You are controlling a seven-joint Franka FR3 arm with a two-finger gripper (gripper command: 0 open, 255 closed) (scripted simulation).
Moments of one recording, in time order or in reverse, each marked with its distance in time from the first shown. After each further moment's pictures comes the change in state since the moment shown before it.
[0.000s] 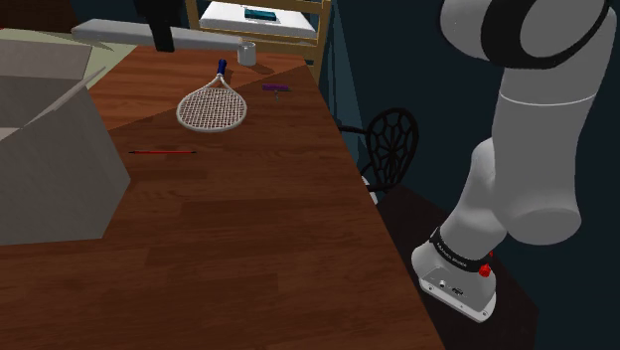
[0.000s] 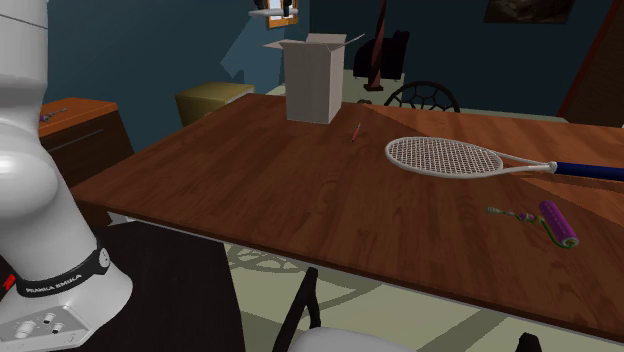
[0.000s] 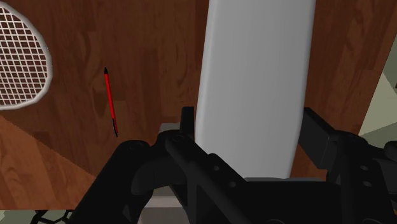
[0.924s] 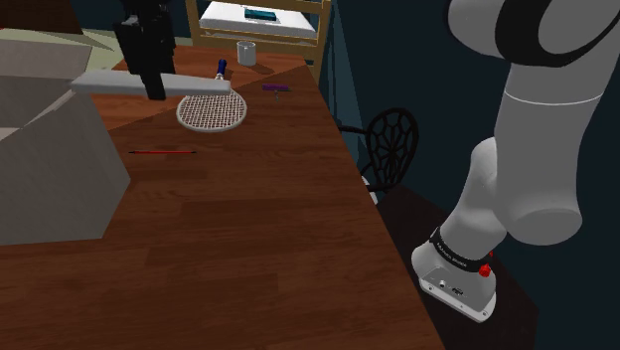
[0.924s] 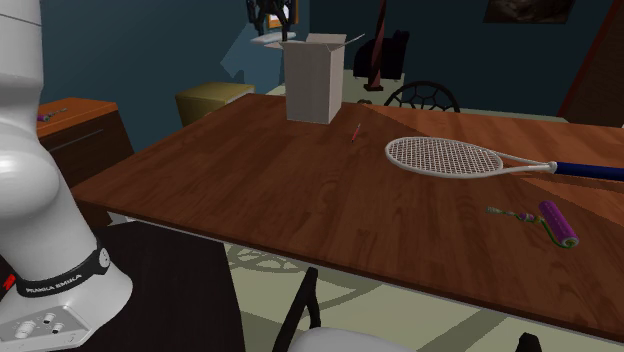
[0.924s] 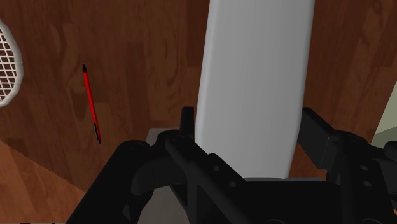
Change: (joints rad) arm 0.014 -0.034 0.008 -0.226 0.004 0.191 0.035
